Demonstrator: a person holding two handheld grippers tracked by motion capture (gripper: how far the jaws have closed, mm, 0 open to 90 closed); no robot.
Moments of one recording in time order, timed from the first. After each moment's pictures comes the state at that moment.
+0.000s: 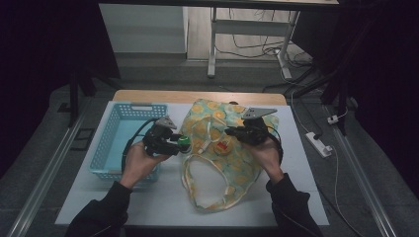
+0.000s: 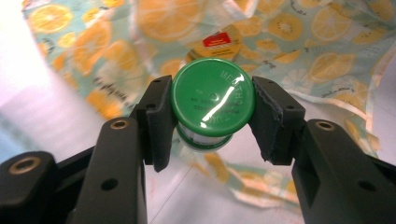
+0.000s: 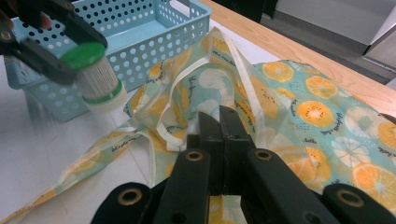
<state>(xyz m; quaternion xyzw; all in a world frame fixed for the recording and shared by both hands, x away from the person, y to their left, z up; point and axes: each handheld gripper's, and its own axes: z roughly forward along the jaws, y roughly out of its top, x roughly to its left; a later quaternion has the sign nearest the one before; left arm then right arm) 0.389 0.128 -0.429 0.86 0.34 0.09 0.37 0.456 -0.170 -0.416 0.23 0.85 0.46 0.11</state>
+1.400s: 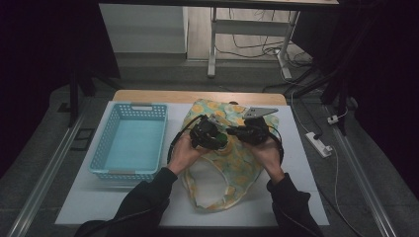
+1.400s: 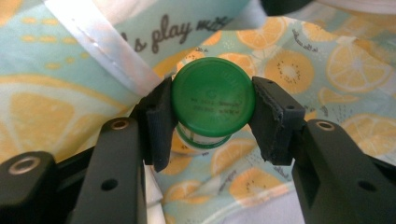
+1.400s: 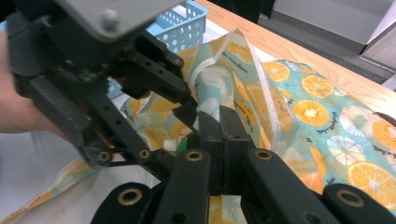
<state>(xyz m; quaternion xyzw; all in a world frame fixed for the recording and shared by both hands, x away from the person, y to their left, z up) 0.453 0.022 -0.456 0.88 0.30 0.09 0.35 0.457 -0.172 -0.416 0.23 0.85 0.46 0.11</state>
